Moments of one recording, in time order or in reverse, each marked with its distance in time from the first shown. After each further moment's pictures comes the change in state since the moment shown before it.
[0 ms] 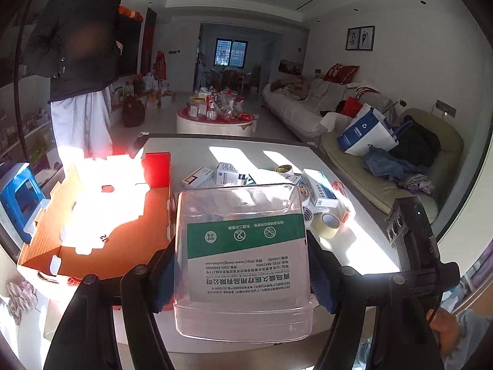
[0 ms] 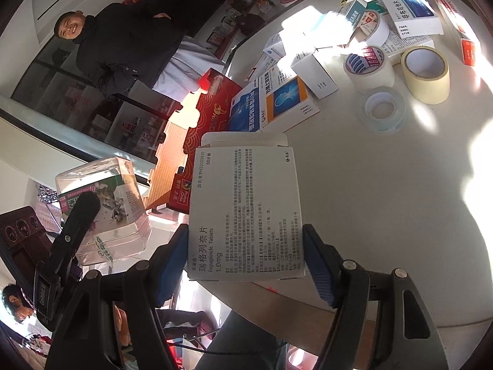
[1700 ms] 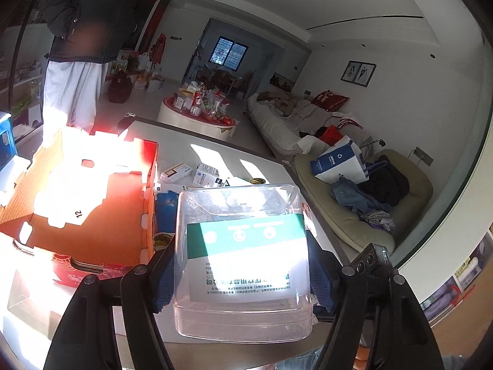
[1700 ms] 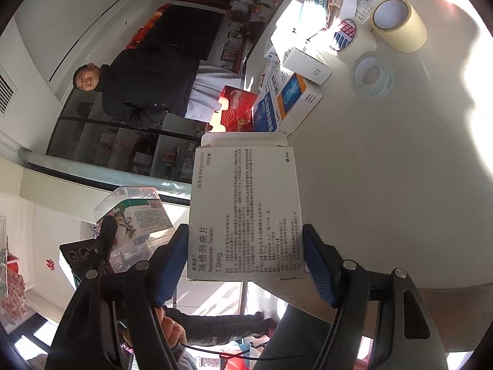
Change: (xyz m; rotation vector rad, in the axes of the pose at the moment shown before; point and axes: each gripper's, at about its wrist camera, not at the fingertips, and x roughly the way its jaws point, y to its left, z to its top) left arm -0.018 0.038 0.003 -0.227 -0.008 -0.203; right arm -0.023 -0.035 -0.018 0.276 -0.046 0.365
